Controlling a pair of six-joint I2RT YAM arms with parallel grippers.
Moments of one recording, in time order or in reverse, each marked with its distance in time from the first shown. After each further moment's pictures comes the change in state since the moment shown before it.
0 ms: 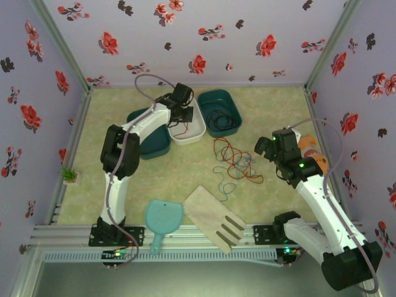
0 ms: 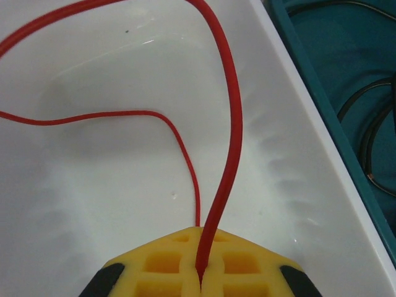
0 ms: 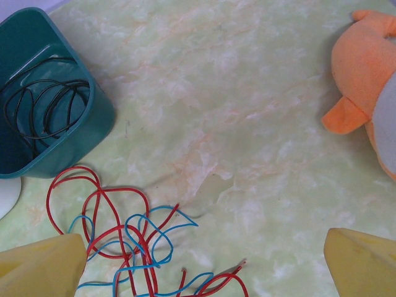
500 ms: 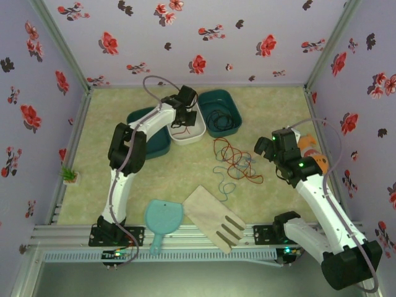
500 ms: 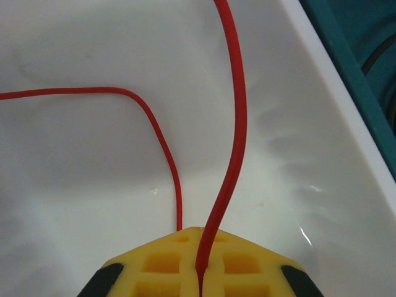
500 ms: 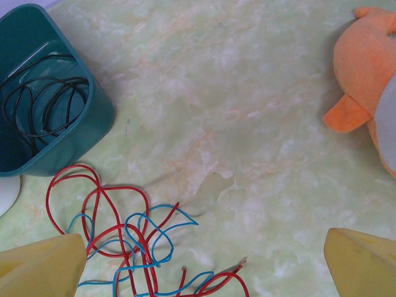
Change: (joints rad) left arm -0.012 0.090 0.077 -0.083 0.023 0.051; right arm 0.000 0.009 0.001 0.000 -0.005 0.000
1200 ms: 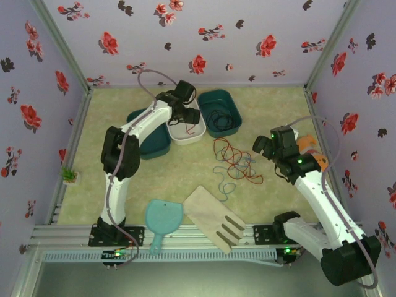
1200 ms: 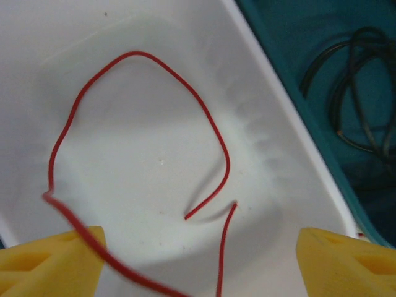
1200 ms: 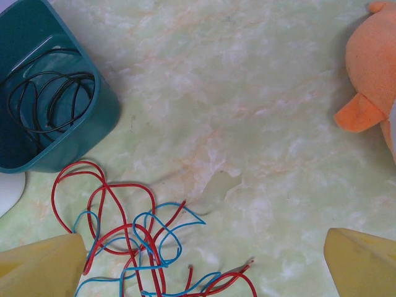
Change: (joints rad) left arm -0.014 -0.135 -0.011 -0.080 -0.005 -0.008; right arm 0.000 0.036 0.023 0.001 -0.022 -0.003
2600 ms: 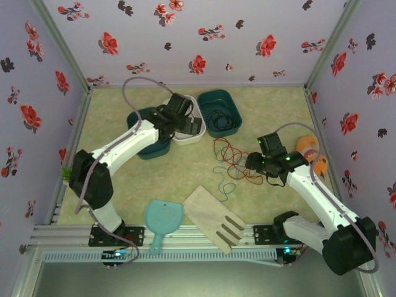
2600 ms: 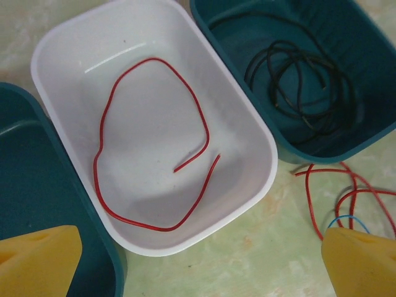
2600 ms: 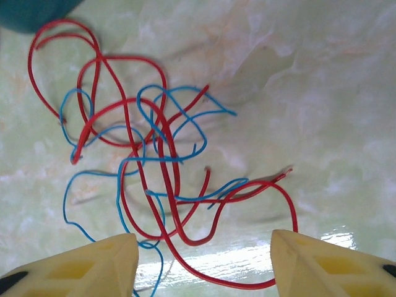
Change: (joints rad) left arm -0.118 -0.443 -0.443 0.198 -0.131 -0.031; right arm 0.102 0.106 -0.063 -0.092 -0.208 0.024
